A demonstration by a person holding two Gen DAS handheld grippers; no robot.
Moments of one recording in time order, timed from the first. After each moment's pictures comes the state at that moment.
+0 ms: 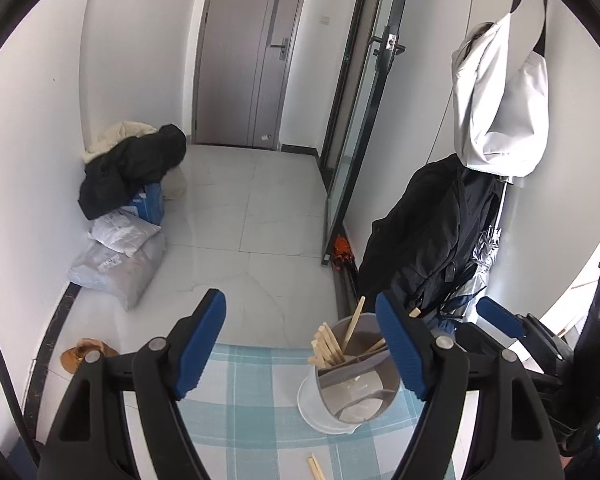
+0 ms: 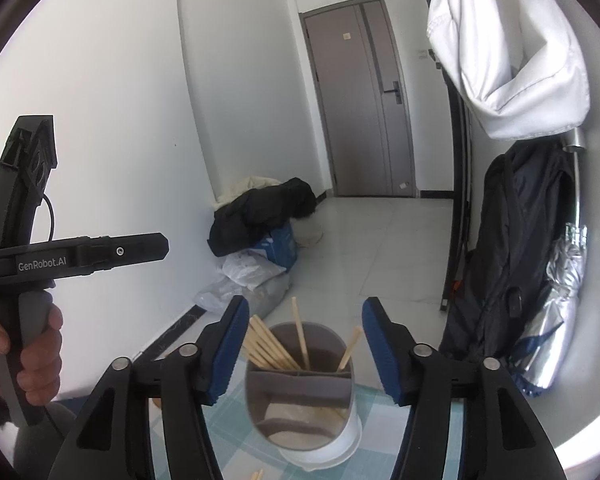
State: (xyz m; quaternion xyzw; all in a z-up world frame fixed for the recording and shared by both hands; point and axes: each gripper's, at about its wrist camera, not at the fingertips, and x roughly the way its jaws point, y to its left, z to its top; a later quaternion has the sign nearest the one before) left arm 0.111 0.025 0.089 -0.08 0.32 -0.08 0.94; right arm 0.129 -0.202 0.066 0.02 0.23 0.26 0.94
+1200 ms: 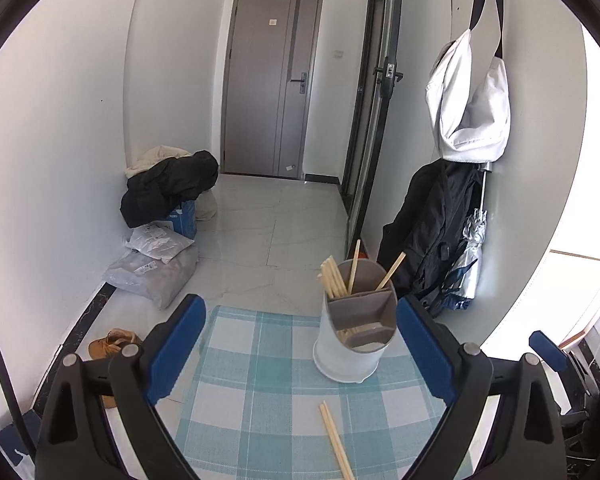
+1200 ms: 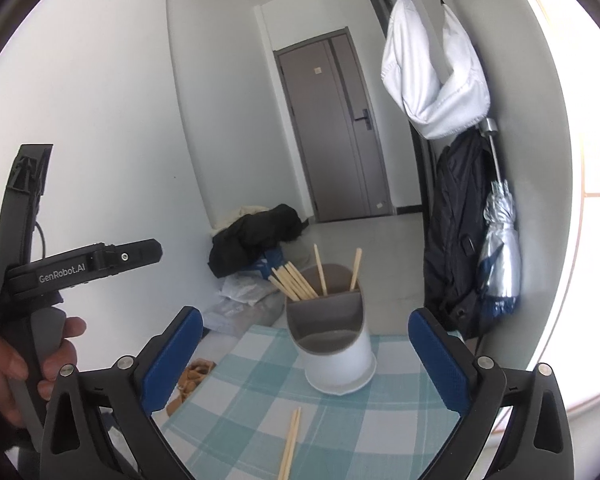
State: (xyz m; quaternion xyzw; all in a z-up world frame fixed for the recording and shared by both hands) left arm -0.004 0.015 0.070 -0.06 0.26 -0.02 0.96; right arm -0.031 -0.225 0.036 0.07 0.18 0.20 0.96
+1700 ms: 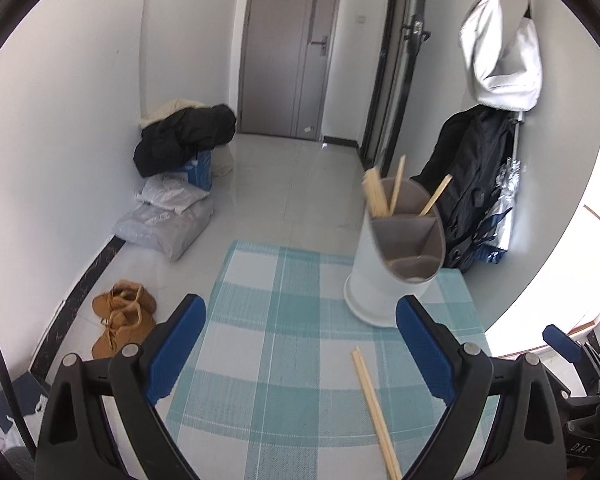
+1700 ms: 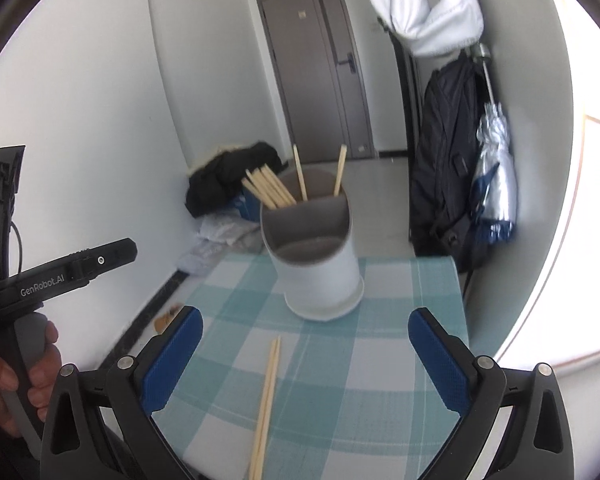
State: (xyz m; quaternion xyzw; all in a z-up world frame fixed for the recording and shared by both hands) left arm -0.004 0.032 -0.007 -0.08 0.33 0.00 0.94; right arm -0.021 -0.208 -0.030 0.04 0.29 0.17 0.94
